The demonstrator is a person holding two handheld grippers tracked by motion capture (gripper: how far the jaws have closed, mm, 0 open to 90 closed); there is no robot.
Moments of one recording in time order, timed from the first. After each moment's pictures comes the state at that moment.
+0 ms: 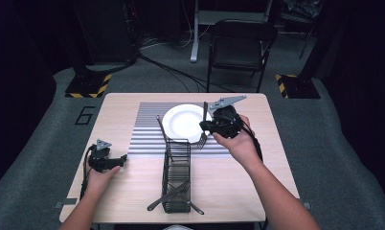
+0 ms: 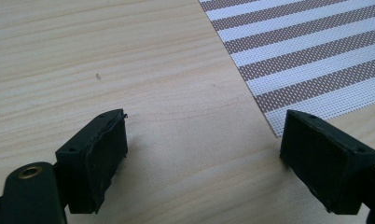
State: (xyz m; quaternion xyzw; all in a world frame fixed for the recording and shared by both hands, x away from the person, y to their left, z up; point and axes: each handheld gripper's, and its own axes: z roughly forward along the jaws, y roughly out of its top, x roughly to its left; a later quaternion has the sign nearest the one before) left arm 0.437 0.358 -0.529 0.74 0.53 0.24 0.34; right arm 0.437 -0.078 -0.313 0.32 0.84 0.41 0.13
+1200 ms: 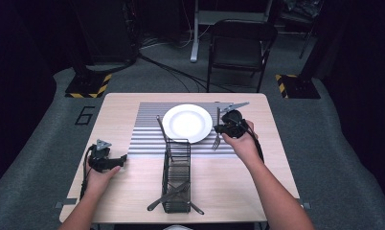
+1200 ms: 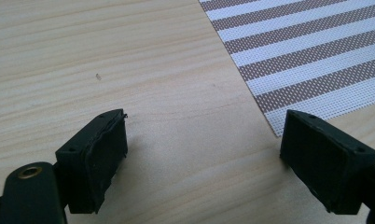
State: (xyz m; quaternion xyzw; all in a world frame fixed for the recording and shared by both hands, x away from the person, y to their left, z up) left arm 0.437 0.358 -0.529 0.74 0.53 0.24 0.34; right arm 0.491 -0.111 -0.388 0.41 0.83 0.35 0.14
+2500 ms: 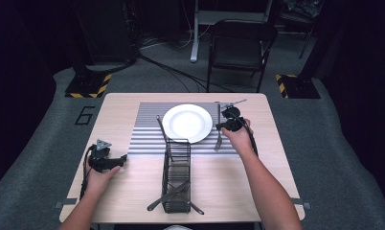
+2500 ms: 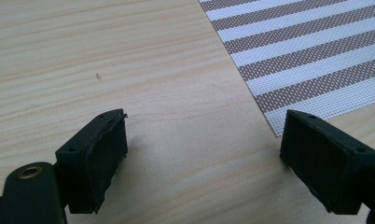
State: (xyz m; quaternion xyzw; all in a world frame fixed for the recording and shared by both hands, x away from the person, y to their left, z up) left arm 0.437 0.358 -0.529 0.74 0.53 0.24 0.34; right arm 0.551 -0.120 -0.436 0.49 0.81 0.32 0.09
